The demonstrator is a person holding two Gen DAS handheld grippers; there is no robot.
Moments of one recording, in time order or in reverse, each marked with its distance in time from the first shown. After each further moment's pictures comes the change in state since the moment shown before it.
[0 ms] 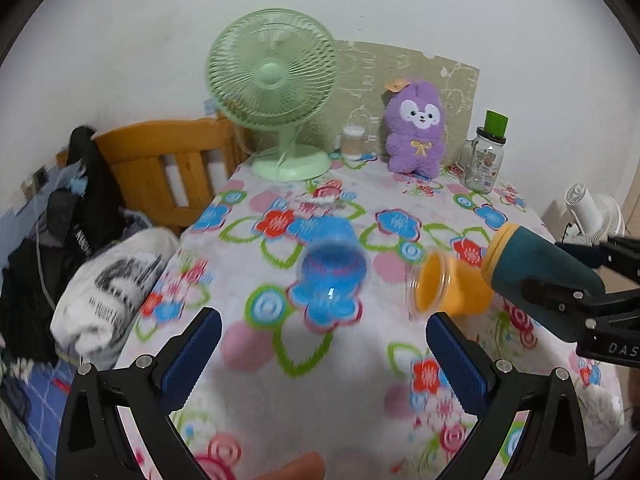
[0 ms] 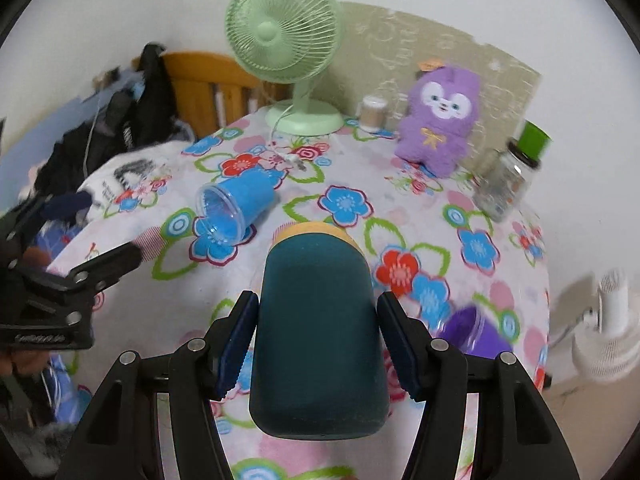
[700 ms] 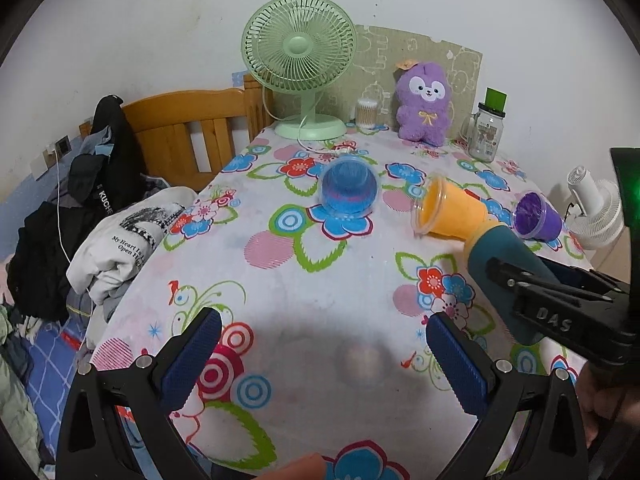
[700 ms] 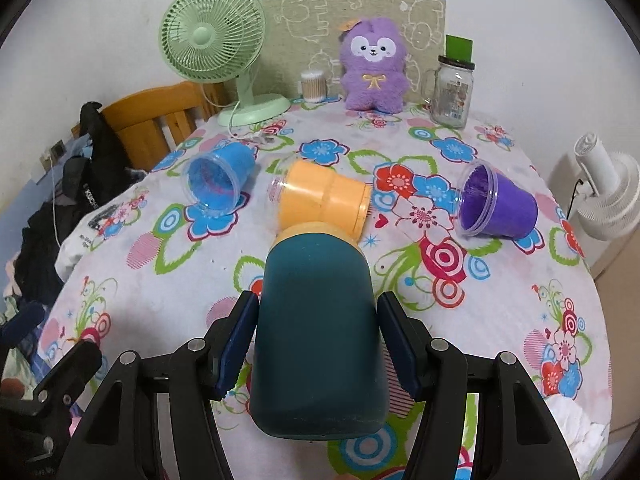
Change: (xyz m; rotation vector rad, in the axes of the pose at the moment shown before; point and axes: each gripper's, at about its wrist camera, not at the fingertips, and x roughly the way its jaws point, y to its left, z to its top) left arm -0.038 0.002 -0.076 -0.029 0.037 0.035; right arm 0.015 0.041 -0.071 0.292 -0.034 -0.099
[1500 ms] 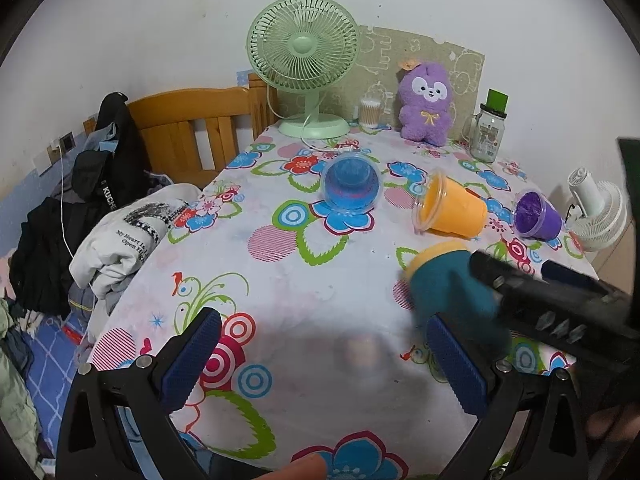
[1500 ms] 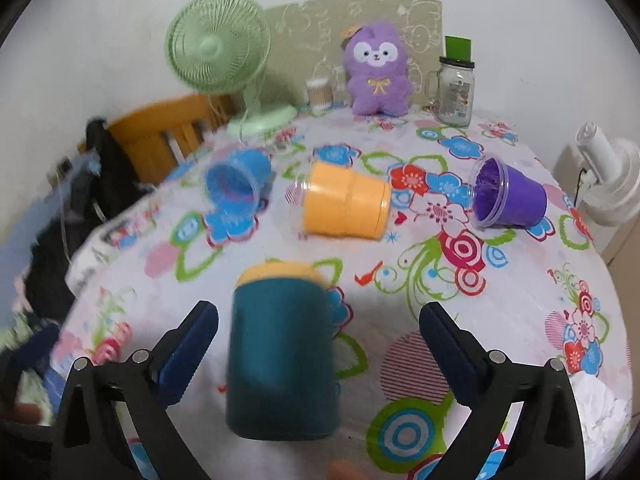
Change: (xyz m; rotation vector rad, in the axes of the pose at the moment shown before) left arm -0.005 0.001 -0.004 -0.010 -0.004 0.012; right arm -0.012 0.004 -0.002 0.085 -0.035 0.090
